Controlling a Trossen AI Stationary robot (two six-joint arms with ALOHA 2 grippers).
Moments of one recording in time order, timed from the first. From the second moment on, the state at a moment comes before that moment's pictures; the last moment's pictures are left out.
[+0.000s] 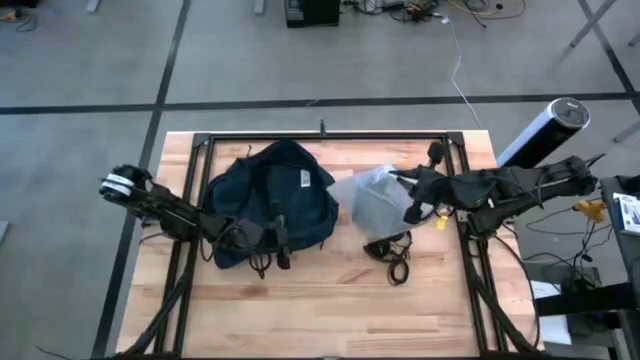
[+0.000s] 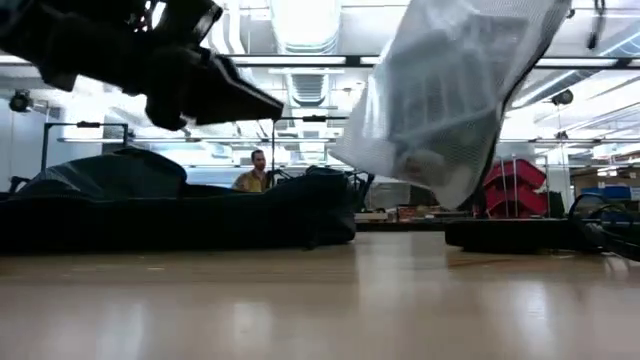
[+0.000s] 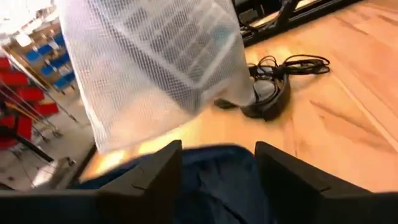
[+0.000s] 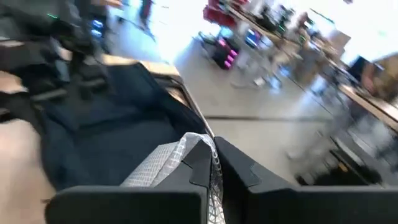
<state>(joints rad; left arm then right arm) -0.28 1.46 0.49 0.73 -0.49 0.34 0.25 0.94 1.08 -0.44 0.69 -0.19</state>
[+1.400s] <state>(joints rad) 0.23 1.71 1.10 -0.06 0.34 0.43 0.25 1.07 1.08 -0.56 0.19 -0.31</state>
